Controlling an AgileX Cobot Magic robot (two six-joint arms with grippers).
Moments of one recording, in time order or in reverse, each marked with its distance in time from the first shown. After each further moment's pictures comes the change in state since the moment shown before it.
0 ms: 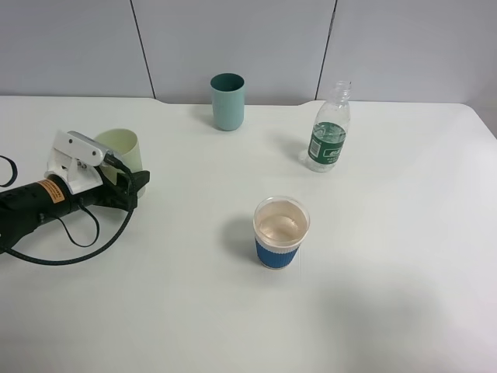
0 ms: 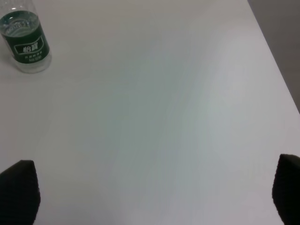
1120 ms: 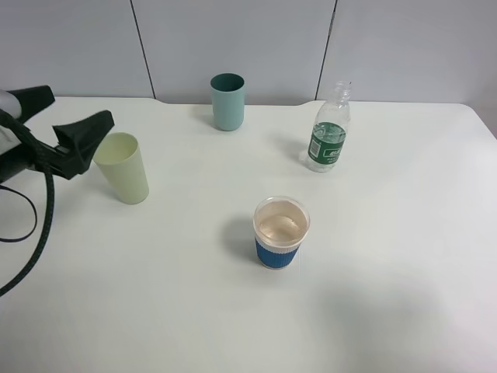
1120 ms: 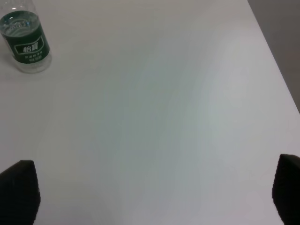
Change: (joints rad) left arm 0.000 -0.767 0.269 0.011 0.071 -0.169; right arm 0.000 0.000 0.000 0.000 0.000 0.000
